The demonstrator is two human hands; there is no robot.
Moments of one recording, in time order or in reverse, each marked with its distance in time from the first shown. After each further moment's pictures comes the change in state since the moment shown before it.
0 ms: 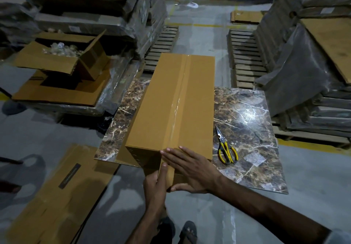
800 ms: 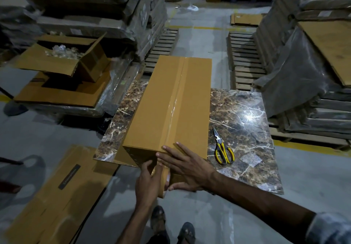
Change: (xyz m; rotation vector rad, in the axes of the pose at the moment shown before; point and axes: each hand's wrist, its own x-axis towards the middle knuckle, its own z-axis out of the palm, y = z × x) left_hand 0.002 0.019 -0.014 0.260 -0.044 -0.025; right_hand -0.002 0.006 0.001 -0.073 -0.024 -0.084
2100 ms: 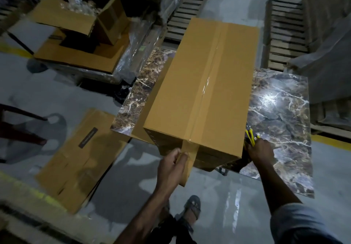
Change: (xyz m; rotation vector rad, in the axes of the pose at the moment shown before) left_hand 0.029 -0.031 0.009 -0.146 -0.193 0.042; right_hand -0.073 0.079 0.194 0.638 -0.246 1.459
